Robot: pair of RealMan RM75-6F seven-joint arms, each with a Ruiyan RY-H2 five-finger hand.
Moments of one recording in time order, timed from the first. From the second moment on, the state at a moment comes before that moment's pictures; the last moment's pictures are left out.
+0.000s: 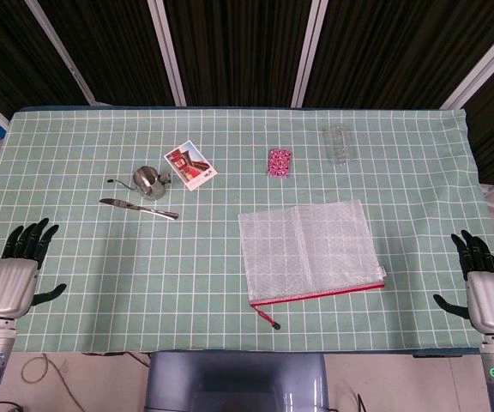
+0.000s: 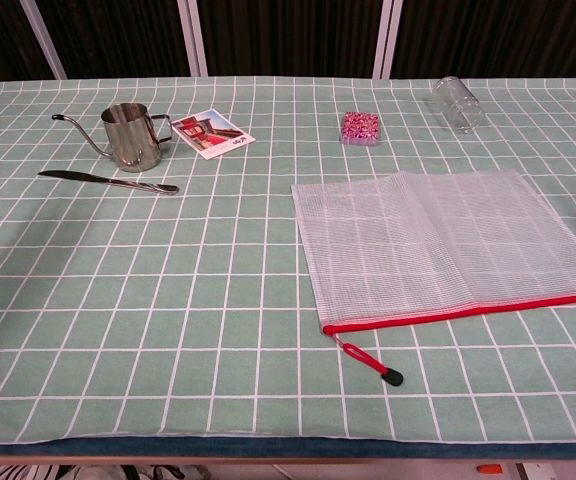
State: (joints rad) left arm -0.22 -1.24 -0.02 -1.59 1.46 1.47 0.17; right arm 0.10 -1.17 0.12 -1.59 -1.41 1.46 -0.06
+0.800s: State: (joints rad) left arm -0.21 -1.23 -0.04 -1.60 1.46 1.44 0.13; right arm 0.20 -1.12 0.15 -1.73 -1.54 1.43 -0.05
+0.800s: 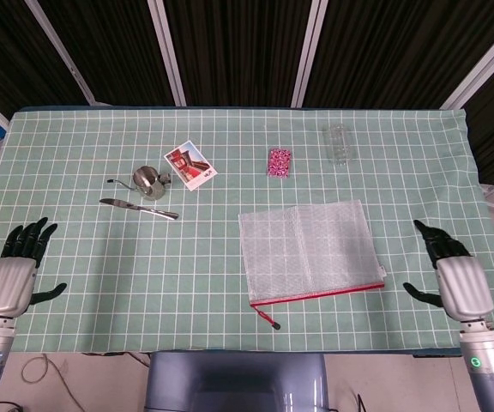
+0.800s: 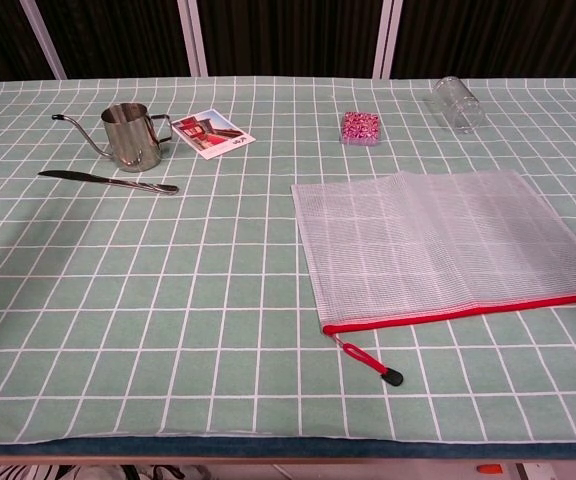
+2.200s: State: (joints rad) left arm -0.22 -1.23 -0.06 -1.60 1.44 1.39 0.11; right arm 0.56 -1.72 0.08 -1.72 -1.17 1.01 -0.54
